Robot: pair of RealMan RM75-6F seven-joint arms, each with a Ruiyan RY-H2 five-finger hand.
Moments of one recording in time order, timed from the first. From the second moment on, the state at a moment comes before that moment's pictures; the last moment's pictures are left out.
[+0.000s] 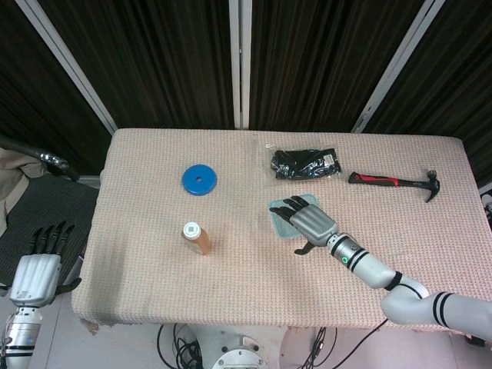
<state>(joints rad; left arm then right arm) -0.10 -1.15 -0.02 -1.73 1.45 1.44 0.29 0.83 -1.33 0.09 -1.51 -1.35 0.72 -0.04</state>
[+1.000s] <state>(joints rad) -0.09 -1.16 -0.01 -1.71 1.45 1.45 0.26 0.76 -1.29 0.04 -1.57 -1.43 0.87 -0.07</state>
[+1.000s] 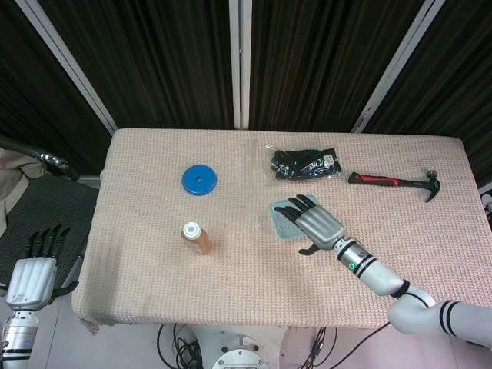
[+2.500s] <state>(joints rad) -0.08 -1.17 -0.02 -1.68 1.47 1.48 0.25 0.59 -1.21 0.01 -1.60 -1.51 1.11 -0.07</state>
